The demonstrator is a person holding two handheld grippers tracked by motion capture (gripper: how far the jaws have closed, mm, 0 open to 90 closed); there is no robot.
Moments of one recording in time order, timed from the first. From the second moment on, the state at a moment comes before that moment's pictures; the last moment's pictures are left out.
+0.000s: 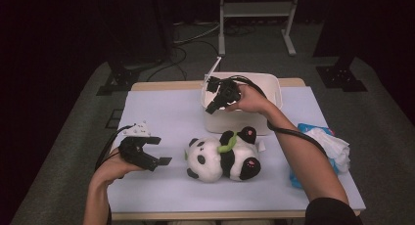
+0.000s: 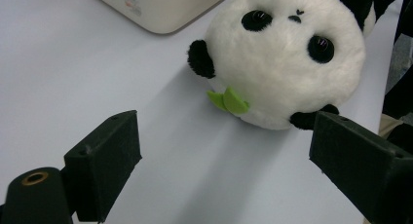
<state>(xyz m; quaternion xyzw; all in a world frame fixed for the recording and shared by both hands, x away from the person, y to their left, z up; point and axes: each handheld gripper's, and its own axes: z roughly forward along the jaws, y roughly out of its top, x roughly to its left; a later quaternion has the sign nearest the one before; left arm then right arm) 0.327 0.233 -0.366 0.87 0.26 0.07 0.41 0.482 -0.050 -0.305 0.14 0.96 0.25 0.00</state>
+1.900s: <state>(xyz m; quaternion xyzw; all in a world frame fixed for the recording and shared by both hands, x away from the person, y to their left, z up) 0.328 0.232 -0.367 0.87 0.26 0.07 0.41 0.458 -0.071 -0.301 0.12 0.96 0.27 -0.02</state>
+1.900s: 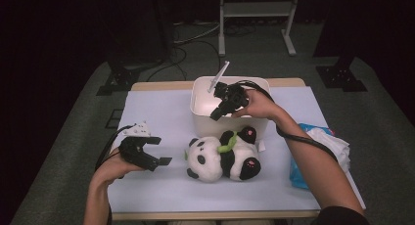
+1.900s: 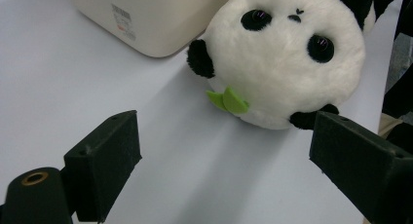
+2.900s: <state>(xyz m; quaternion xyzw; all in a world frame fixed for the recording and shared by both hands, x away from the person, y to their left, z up) 0.328 0.232 -0.367 0.87 0.26 0.07 0.41 0.450 -0.077 -0.301 0.12 0.95 0.28 -0.03</state>
